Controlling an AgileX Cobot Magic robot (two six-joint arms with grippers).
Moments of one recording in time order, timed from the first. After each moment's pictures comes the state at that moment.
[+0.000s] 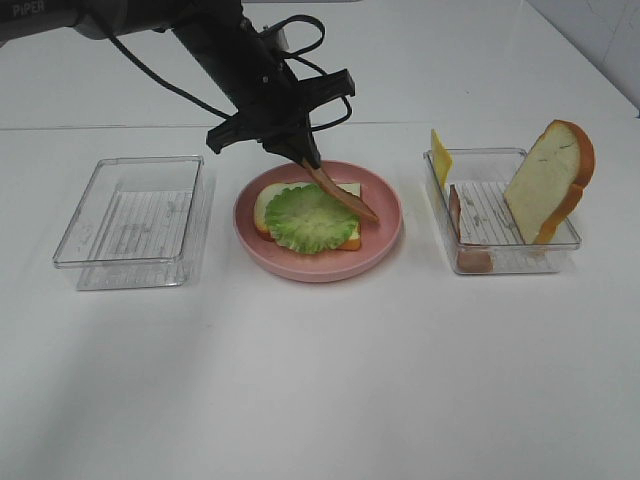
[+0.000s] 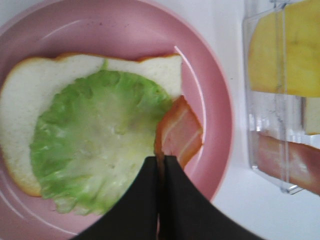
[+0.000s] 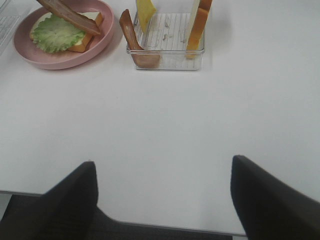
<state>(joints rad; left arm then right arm) -0.45 2.38 -2.10 -0.42 0.97 -0.32 0.13 0.00 -0.45 0.01 1.10 0.02</state>
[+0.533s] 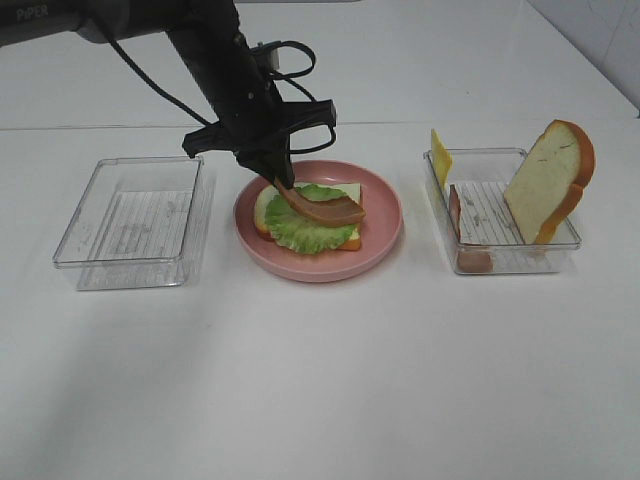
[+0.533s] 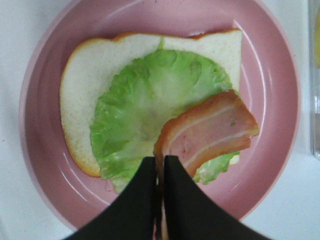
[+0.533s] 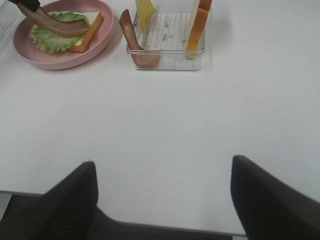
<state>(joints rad) -0.45 2.40 -2.10 -0.29 1.06 -0.32 0.13 0.00 -0.45 0.01 1.10 0.02</state>
